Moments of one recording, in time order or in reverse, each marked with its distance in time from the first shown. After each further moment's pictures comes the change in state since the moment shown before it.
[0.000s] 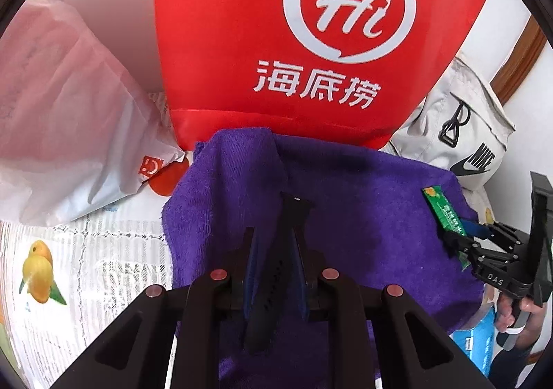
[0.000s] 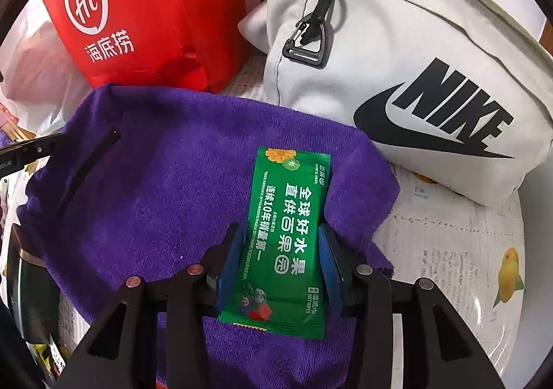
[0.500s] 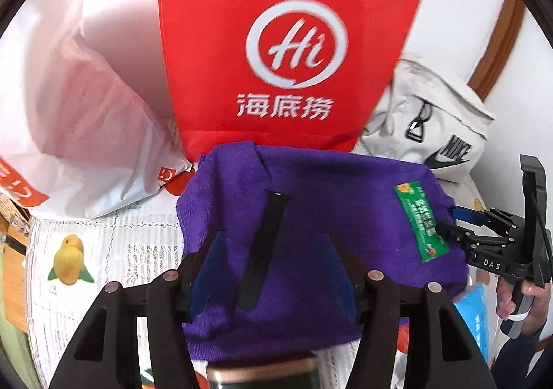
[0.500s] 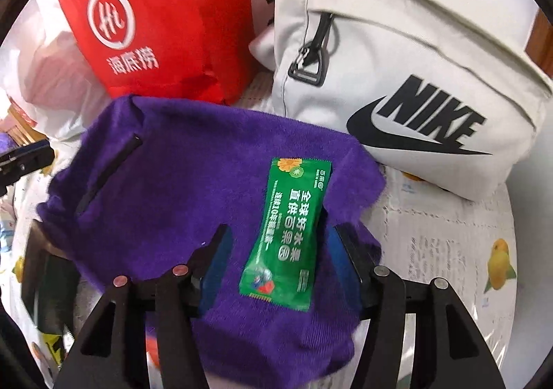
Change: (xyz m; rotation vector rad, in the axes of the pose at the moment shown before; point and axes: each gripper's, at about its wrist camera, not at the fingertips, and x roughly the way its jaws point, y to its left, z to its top) left arm -0.064 -0.018 -0.029 0.070 -0.106 0.036; right arm -0.046 0.001 -0.015 0.011 -0.060 0.025
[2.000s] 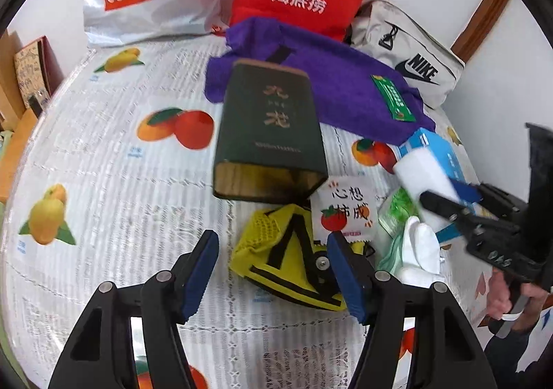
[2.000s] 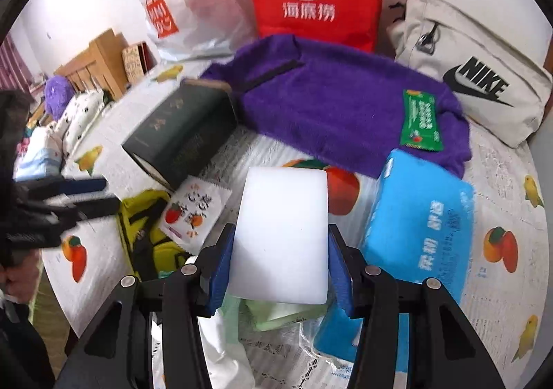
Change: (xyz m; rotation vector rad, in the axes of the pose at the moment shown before) left arm -0.089 0.004 -0.219 -0.151 0.105 -0.035; right arm -0.087 0.115 -0.154 -0.174 -0.052 0.155
